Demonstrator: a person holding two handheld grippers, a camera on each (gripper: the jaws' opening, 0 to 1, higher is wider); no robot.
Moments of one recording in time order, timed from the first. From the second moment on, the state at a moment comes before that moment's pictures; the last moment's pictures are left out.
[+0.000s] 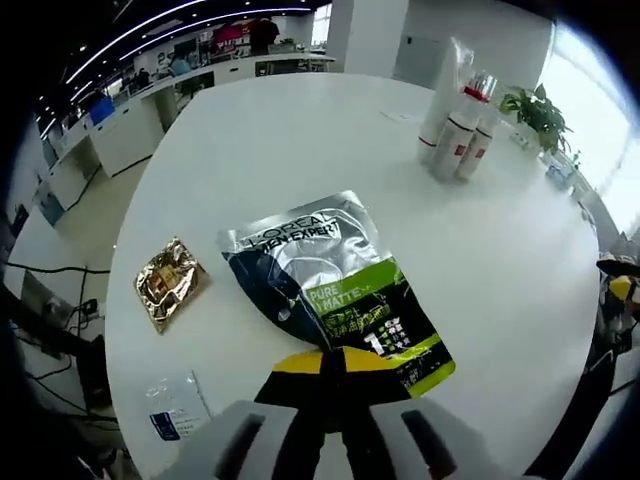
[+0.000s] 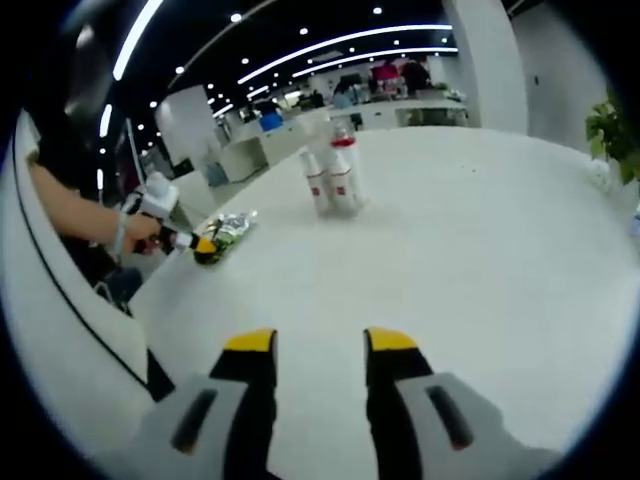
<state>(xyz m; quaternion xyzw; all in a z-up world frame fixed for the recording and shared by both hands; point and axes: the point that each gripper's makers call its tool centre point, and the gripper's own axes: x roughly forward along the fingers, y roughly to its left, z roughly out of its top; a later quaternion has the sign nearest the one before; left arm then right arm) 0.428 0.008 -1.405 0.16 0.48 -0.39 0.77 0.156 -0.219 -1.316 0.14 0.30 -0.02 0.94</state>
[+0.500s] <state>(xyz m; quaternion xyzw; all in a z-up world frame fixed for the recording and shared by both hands) 0.380 -0.020 -1.386 0.06 0.49 -0.43 0.76 0.162 -0.220 -1.305 0.15 0.29 -0.01 0.95</state>
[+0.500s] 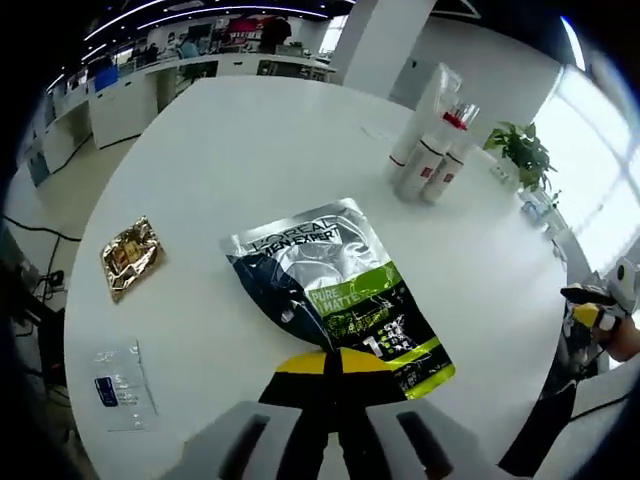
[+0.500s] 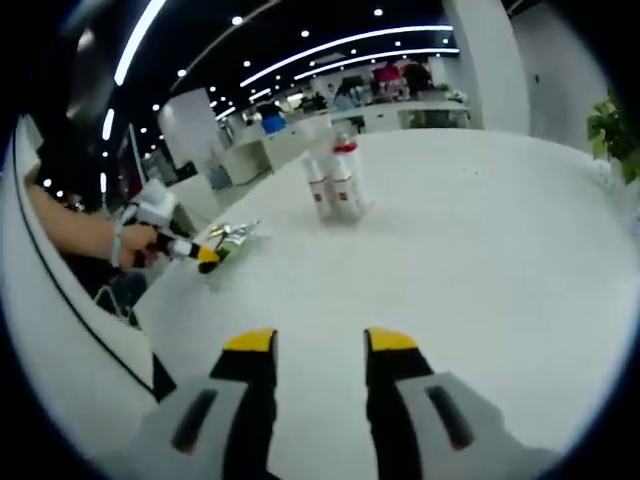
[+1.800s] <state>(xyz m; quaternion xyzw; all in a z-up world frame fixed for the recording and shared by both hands) 0.229 -0.098 -1.261 0.13 0.33 -0.65 0.67 0.229 -0.120 -1.256 0.49 0.25 0.15 0.82</state>
